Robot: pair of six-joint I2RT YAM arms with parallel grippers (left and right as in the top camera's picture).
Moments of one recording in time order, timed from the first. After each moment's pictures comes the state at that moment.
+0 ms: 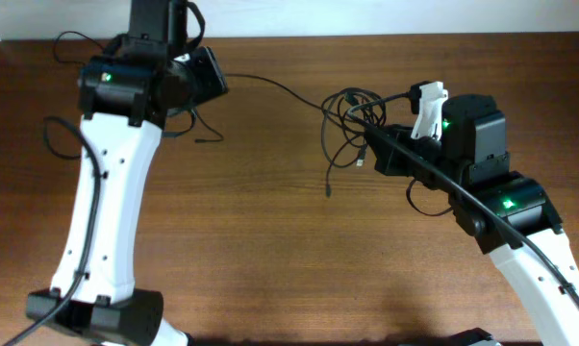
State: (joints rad) left arm -0.18 1.73 2.04 -1.24 -0.03 -0.53; right arm 0.31 1.22 1.22 -0.61 -0.32 0.49
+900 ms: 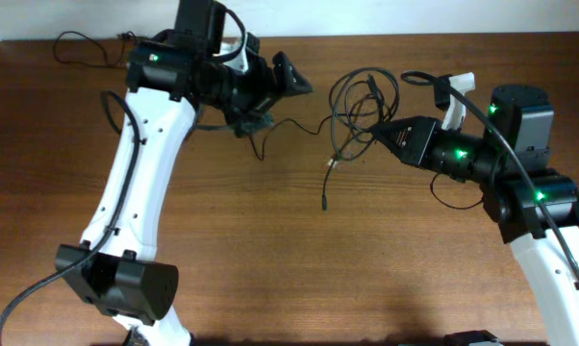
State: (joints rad) left arm -0.24 1.86 2.04 -1.24 0.69 -0.72; right arm 0.11 1.22 1.22 -0.56 -0.77 0.61
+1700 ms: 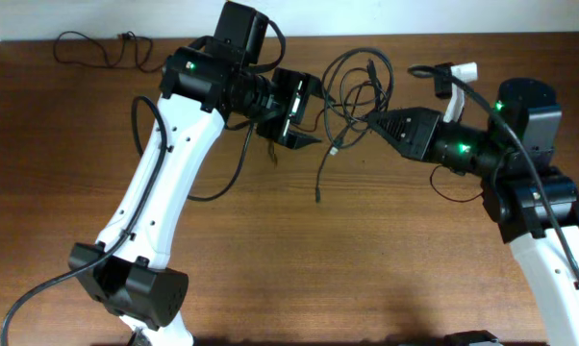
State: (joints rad) left arm -0.36 1.86 2.04 -1.23 0.76 -1.56; right arm 0.11 1.22 1.22 -0.43 -0.85 0.66
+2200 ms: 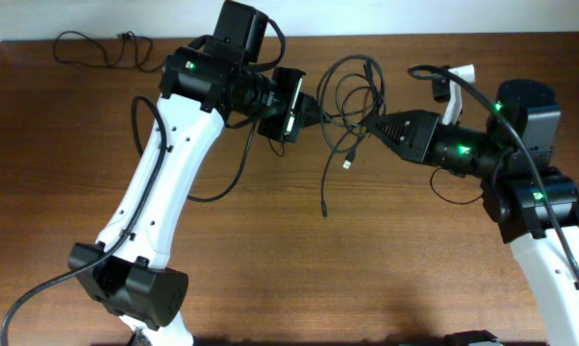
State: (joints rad) left arm -0.36 1.86 2.04 -1.21 0.77 -1.60; right arm 0.11 1.22 1.22 -0.46 -0.87 0.66
